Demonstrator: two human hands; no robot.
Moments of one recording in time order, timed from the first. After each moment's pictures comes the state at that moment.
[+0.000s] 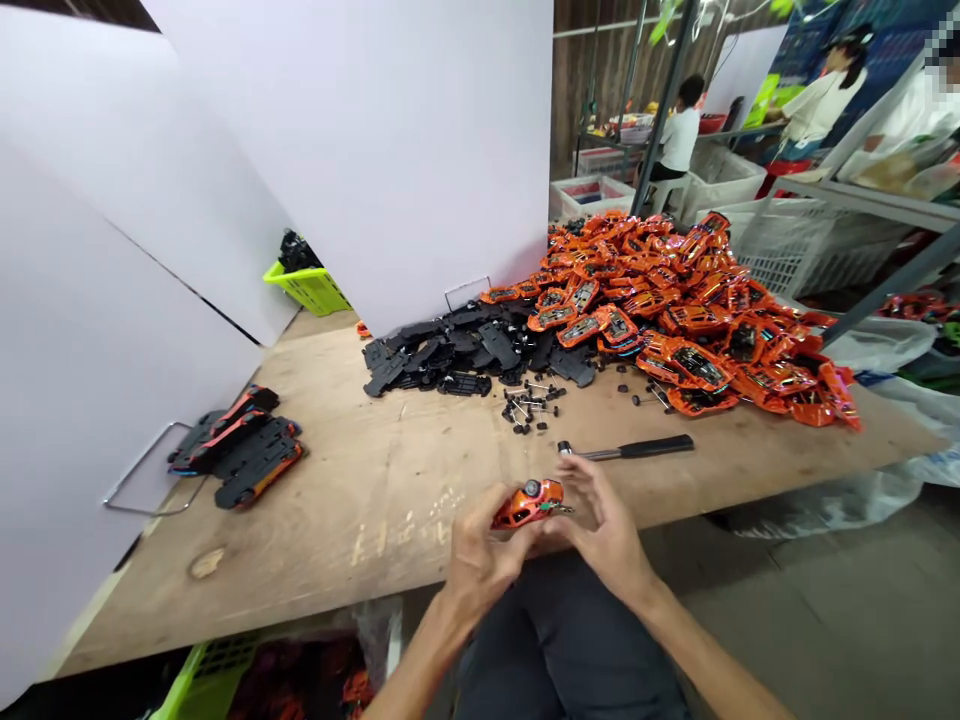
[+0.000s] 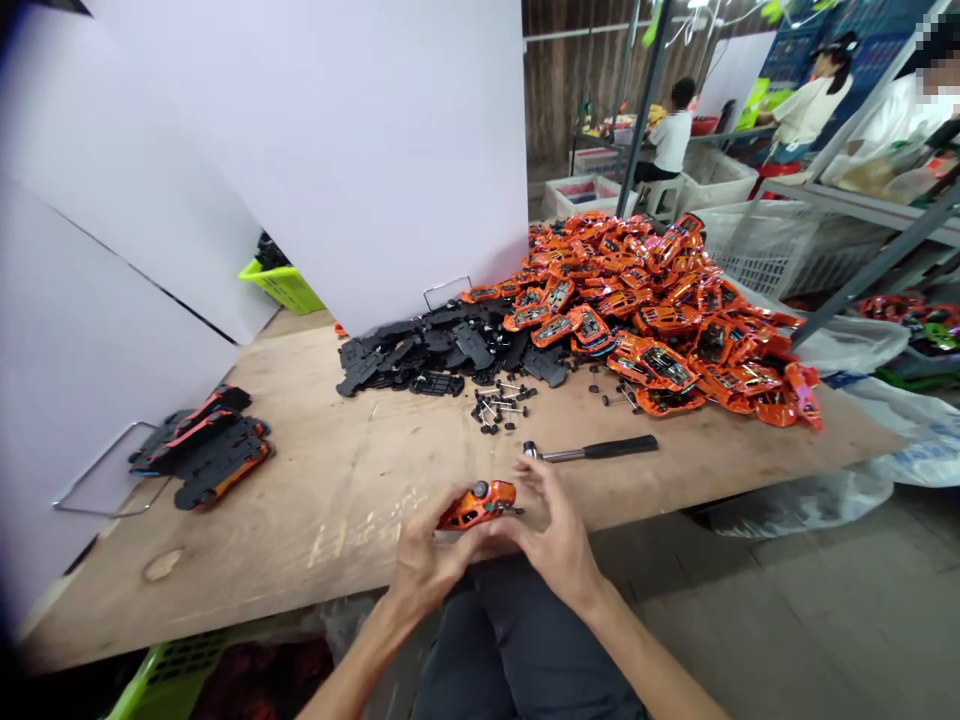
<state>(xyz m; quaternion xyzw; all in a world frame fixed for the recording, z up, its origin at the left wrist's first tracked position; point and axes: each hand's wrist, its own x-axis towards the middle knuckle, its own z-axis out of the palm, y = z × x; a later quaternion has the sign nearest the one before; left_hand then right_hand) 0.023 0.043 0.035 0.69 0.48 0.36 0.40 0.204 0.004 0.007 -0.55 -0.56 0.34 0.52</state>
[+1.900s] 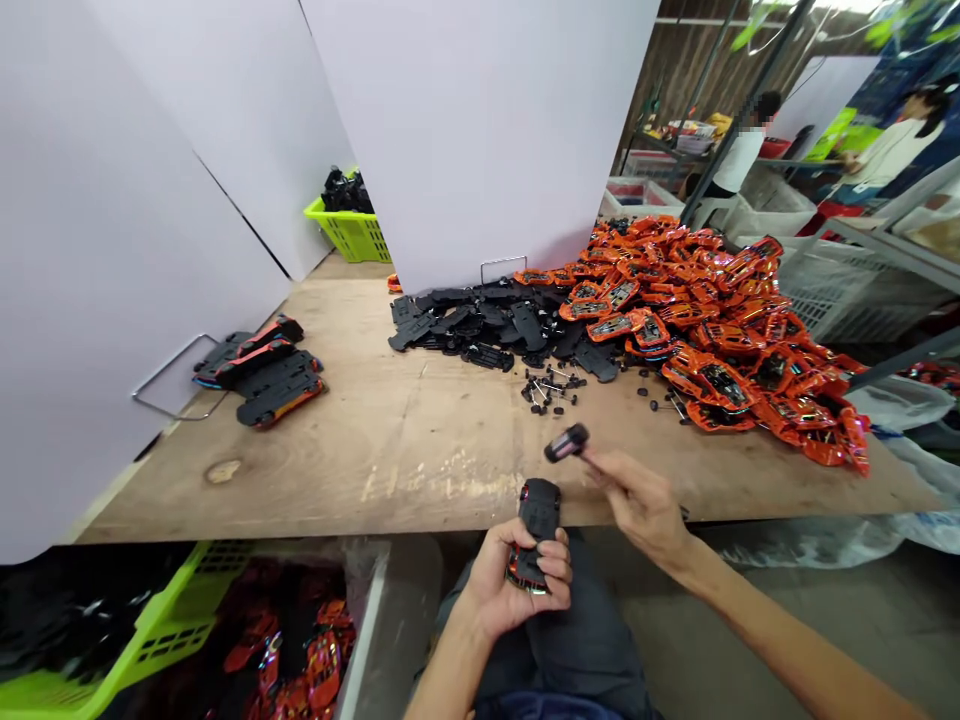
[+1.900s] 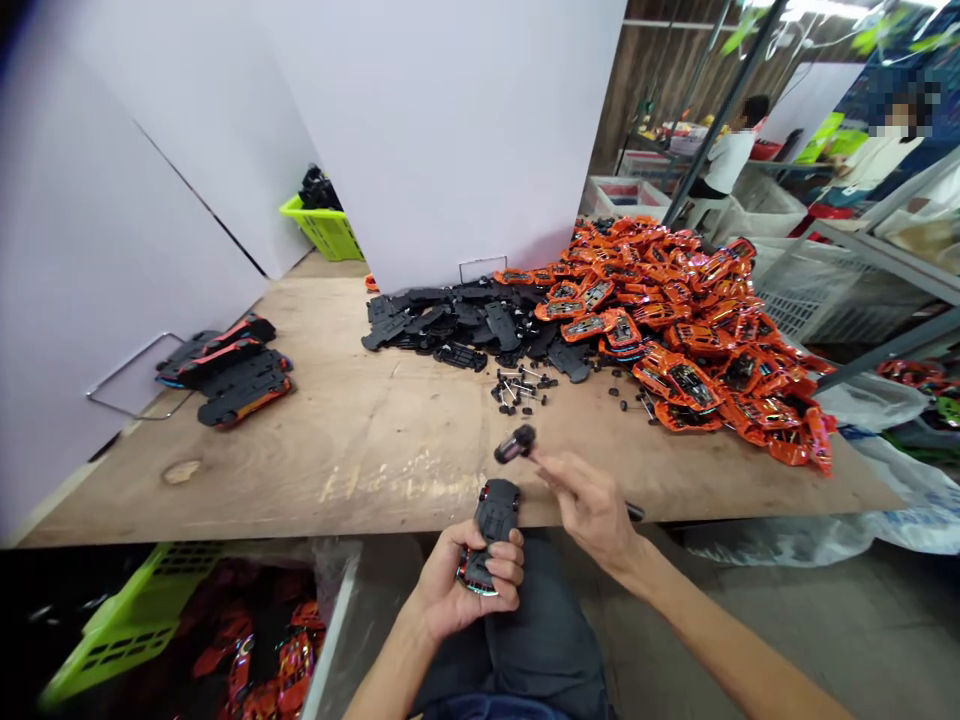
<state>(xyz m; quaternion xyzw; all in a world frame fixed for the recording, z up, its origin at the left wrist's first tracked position) 0.027 -0.009 0.000 -0.25 0.08 0.19 0.95 0.261 0.021 0.041 -0.45 -0.83 0.14 0.30</state>
